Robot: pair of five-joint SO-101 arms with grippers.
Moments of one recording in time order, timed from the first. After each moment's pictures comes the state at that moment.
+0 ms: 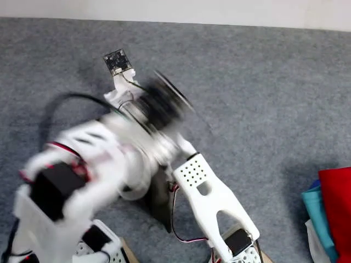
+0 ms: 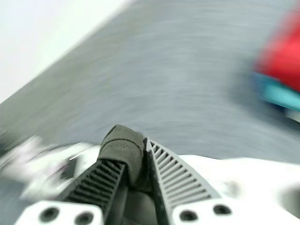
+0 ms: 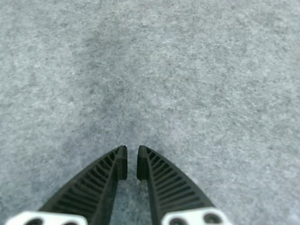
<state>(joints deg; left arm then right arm) 28.4 -41.0 -5.3 89.1 -5.2 -39.3 78.2 -76.4 42.2 -3.6</state>
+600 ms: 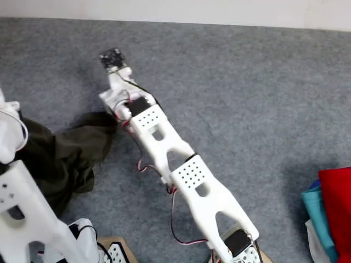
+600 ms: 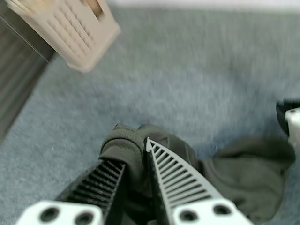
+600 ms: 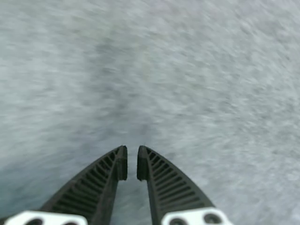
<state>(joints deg) -36.6 -41.0 11.1 77.6 -17.6 -41.8 78.2 -83.9 51.0 -3.6</state>
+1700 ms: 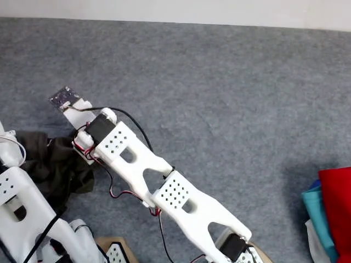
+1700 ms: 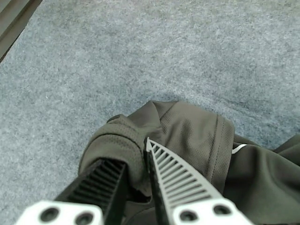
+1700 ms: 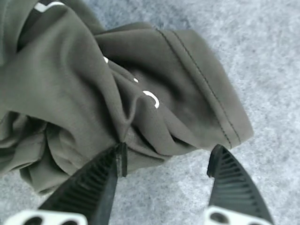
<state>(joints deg) -48.7 -40.9 45.3 47.6 -18.3 -56.4 70.2 -94.1 99.9 -3.6</state>
